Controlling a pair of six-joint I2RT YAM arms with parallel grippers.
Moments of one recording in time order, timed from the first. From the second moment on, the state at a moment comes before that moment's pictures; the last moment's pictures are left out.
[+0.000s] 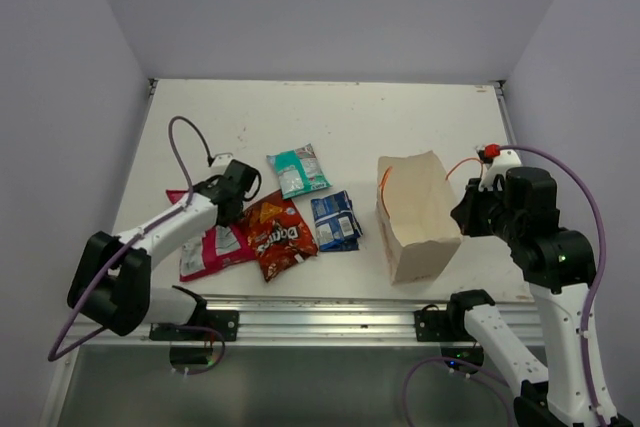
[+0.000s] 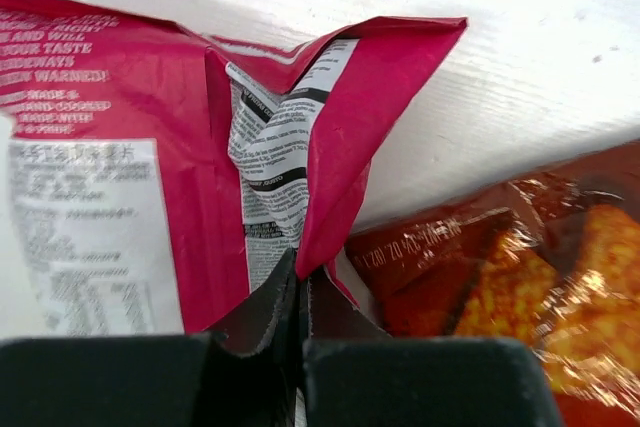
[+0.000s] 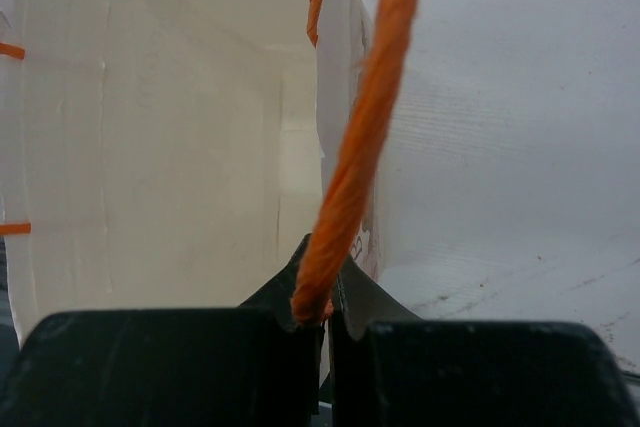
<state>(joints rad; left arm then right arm) -0.43 1.36 0.73 -0.56 -0.56 -0.58 0.15 0.73 1.20 -1.18 -0.10 0.16</state>
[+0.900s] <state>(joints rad) -1.07 1.61 2.02 -0.21 0.07 -0.51 0.15 0.71 1.20 -1.18 -0.10 0.16</state>
